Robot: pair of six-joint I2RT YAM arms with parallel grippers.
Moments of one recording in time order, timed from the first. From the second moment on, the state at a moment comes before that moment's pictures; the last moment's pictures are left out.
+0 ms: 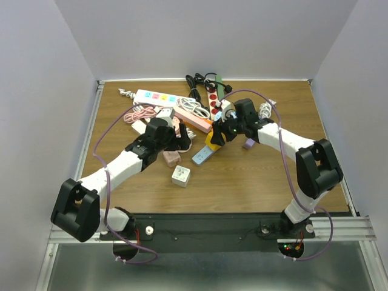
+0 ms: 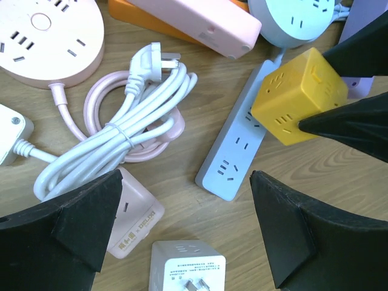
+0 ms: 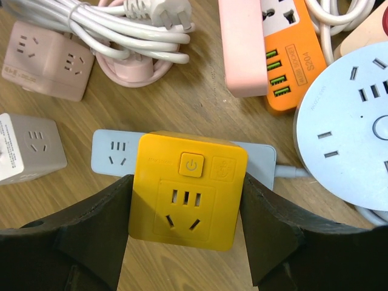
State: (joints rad) left arm -0.54 1.28 0.79 -0.08 0.01 -0.45; right arm 0.45 1.70 1.16 -0.19 -0.49 -0.10
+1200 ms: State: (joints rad) left arm -0.44 1.22 0.77 -0.07 0.05 -0.44; right arm 0.54 1.72 1.16 -0.15 -0.33 -0.12
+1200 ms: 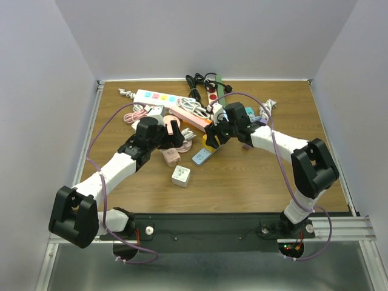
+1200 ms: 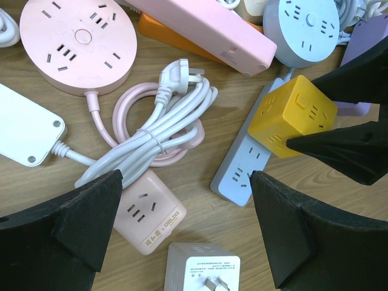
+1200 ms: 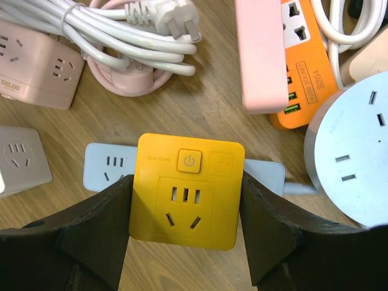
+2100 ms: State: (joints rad) left arm -0.44 1.21 0.77 -0.07 0.06 -0.44; right arm 0.56 1.69 1.02 0.03 -0.24 -0.05
